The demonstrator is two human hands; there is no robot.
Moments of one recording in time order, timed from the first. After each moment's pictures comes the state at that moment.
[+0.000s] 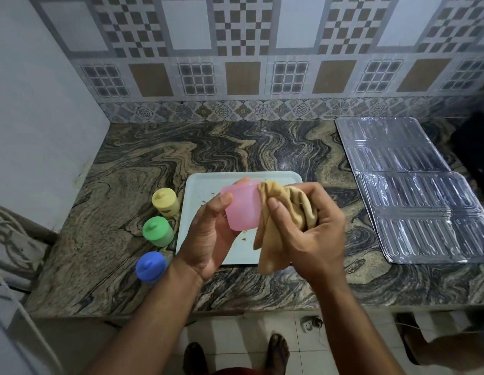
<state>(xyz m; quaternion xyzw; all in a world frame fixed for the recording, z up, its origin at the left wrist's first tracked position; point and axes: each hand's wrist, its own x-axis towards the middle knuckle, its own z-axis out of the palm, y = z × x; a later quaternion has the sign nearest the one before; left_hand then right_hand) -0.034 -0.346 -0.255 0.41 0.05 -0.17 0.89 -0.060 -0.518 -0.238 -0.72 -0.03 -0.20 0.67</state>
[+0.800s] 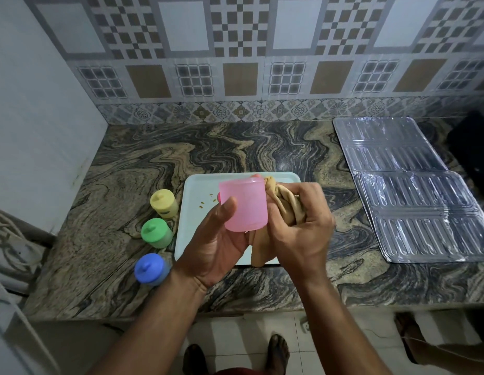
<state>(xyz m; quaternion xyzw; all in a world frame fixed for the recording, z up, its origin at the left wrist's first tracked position) -0.047 -0.359 -0.236 0.34 -0.03 -0.21 0.91 -0.051 -0.501 -0.245 -0.76 0.00 -0.29 0.58</state>
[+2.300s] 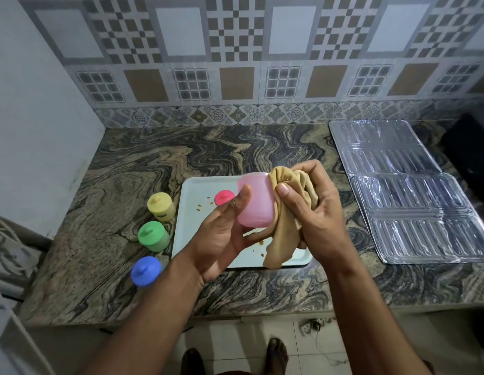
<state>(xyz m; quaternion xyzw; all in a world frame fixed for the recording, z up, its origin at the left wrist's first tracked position) -0.038 -0.366 -0.223 0.46 -0.01 -0.27 0.85 -0.033 -0.542 -0.218 -0.64 -0.11 -0.07 0.76</state>
